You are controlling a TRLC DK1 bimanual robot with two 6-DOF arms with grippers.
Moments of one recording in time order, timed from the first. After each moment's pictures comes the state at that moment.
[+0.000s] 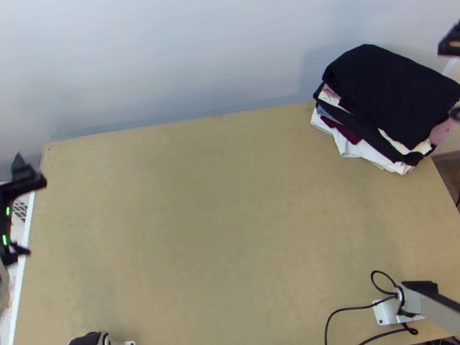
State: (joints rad) left arm 0.13 0.87 1.16 -0.35 -0.20 0.06; right arm -0.12 1.09 1.27 0.35 0.18 -0.16
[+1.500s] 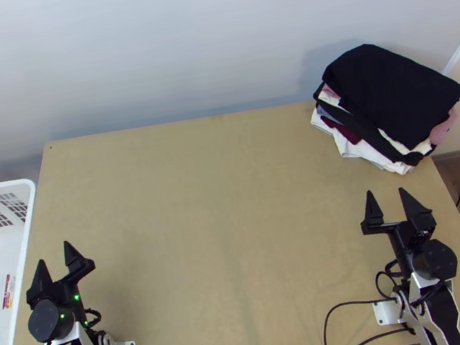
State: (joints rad) left arm 0.21 0.00 0.08 -0.08 -0.19 -0.28; right arm 0.08 0.00 0.01 0.02 0.10 0.13
